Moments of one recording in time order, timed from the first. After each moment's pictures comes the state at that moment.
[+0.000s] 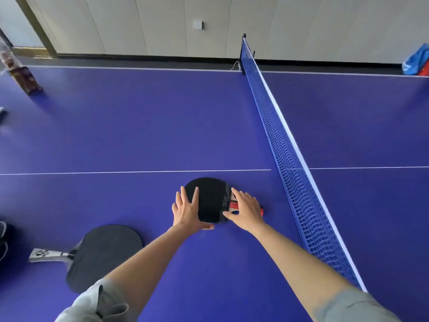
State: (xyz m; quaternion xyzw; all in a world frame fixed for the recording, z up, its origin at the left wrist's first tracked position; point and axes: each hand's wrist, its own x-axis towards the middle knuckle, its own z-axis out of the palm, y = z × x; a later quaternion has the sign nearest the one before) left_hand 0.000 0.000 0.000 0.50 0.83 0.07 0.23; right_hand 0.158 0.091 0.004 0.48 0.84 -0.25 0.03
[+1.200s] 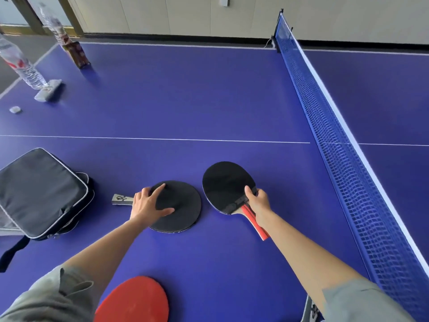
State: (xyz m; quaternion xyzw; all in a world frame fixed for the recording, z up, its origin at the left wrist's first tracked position) left_hand -0.172 -0.213 -0.009 0.40 0.89 0.07 0.22; right_hand 0.091 -0.041 -0.009 0.65 0.50 -0.56 -0.13
